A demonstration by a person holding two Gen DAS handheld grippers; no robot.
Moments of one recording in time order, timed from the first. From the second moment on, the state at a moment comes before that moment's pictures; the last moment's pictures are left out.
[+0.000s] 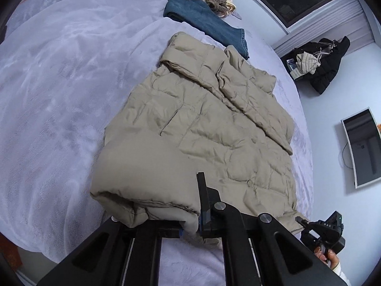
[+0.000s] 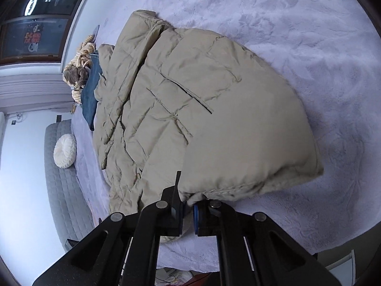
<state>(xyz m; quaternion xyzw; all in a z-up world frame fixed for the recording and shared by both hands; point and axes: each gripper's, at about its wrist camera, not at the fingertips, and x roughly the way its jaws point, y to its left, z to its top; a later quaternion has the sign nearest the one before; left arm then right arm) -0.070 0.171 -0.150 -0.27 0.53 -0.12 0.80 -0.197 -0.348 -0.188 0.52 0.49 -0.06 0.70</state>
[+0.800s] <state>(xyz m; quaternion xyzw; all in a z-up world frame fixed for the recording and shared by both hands) 0.239 0.063 -0.142 -0.13 0.46 -0.01 0.88 0.175 -0.397 -0.131 0.30 0.50 0.03 0.81</state>
